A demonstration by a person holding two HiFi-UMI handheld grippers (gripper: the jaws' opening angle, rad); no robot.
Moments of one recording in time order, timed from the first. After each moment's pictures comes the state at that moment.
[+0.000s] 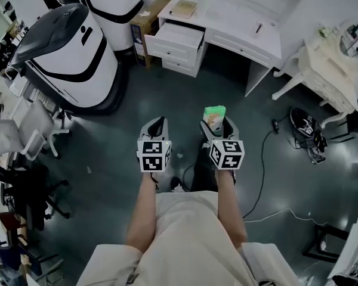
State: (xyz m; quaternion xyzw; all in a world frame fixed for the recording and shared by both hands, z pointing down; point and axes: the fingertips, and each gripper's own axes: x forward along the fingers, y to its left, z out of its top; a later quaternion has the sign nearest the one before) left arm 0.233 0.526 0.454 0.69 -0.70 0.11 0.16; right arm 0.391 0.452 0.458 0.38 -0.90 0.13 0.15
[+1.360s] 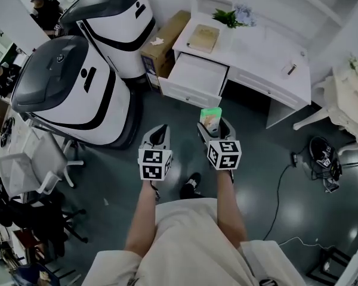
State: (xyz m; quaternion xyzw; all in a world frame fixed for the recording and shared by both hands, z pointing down) left arm 0.024 0.238 0.448 0.69 -0.70 0.15 0.15; right arm 0.150 0.147 0.465 0.34 -0.91 0.16 0.14
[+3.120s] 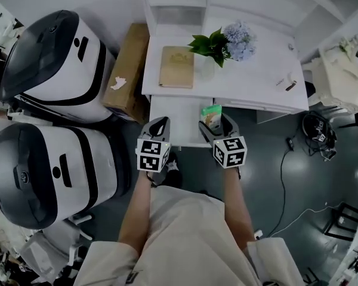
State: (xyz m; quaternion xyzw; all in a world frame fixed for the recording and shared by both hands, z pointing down) left arm -0.080 -0.158 0.511 0.81 -0.53 0.18 0.17; right arm 0.068 -0.180 0.515 0.44 -0.86 0.18 0.18
